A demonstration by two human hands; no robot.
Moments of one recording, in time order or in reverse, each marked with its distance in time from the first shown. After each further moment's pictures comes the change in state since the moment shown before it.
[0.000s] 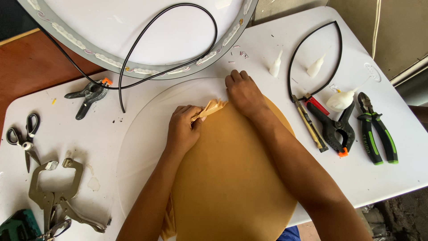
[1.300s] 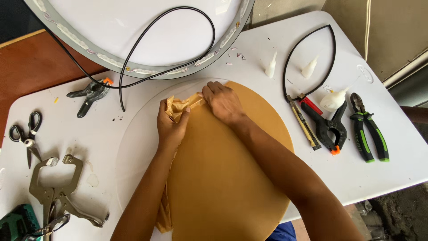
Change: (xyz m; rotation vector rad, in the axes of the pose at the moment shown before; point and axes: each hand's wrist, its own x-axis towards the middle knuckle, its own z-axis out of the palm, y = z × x) left_hand -0.014 -0.008 0.007 -0.504 0.415 -0.258; right_hand 0.000 -0.046 0.022 0.145 0.180 -0.097
